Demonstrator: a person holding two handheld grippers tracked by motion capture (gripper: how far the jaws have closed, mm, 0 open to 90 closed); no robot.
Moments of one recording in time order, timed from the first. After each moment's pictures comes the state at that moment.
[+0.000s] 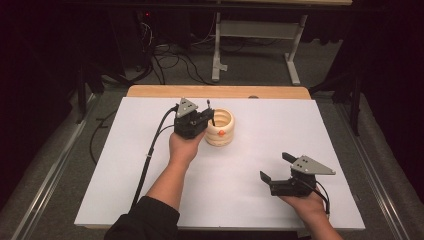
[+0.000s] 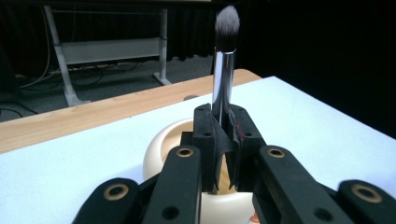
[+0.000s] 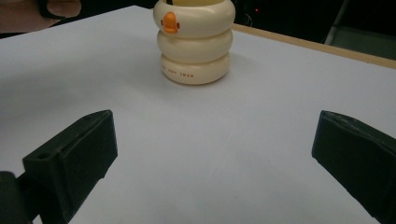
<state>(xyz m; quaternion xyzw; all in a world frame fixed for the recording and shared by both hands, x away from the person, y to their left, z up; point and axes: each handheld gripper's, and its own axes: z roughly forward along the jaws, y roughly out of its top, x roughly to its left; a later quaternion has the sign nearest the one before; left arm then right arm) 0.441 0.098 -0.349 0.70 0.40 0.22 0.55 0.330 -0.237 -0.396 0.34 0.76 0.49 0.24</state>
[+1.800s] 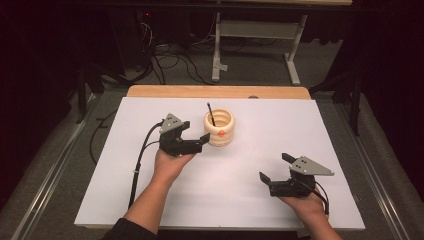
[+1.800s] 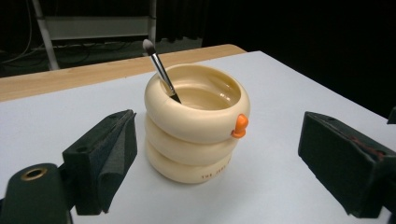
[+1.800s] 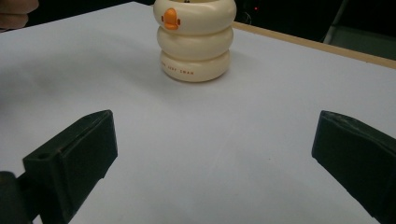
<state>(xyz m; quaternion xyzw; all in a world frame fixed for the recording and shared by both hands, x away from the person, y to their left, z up) 0.396 0.134 -0.361 0.71 0.40 0.18 0.55 0.329 -0.235 -0.397 0.34 0.77 0.49 0.24</state>
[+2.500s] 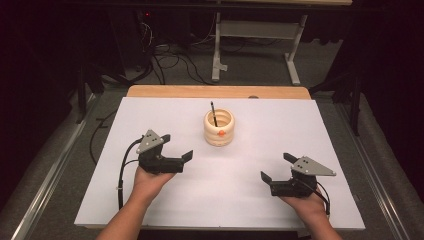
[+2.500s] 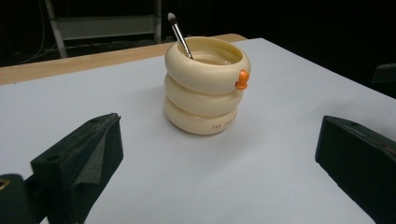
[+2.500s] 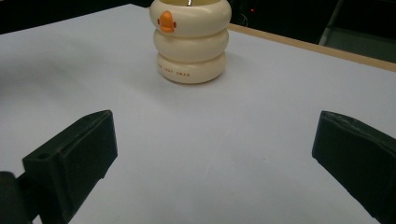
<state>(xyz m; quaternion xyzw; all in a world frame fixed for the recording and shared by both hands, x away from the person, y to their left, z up) 0.348 0.177 -0.371 0.72 0.40 0.20 0.54 0.328 -0.238 -0.395 0.35 0.76 0.49 0.24</state>
